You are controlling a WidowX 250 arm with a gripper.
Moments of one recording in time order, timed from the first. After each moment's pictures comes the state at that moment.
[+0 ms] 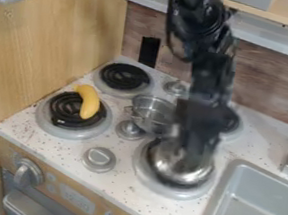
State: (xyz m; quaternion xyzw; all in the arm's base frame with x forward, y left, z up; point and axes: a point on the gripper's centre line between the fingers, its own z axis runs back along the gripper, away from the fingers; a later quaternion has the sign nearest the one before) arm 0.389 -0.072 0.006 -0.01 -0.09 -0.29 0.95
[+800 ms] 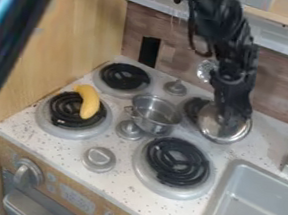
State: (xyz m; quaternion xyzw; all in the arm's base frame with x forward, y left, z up) arm 0.490 -0.086 0.012 0.01 -0.27 -0.27 0.92
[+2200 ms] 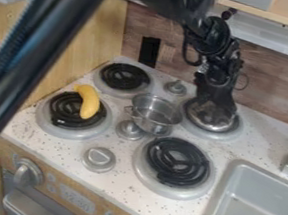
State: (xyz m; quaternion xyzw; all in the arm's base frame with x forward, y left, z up) arm 0.520 -0.042 -0.010 0.06 -0.28 -0.19 0.94
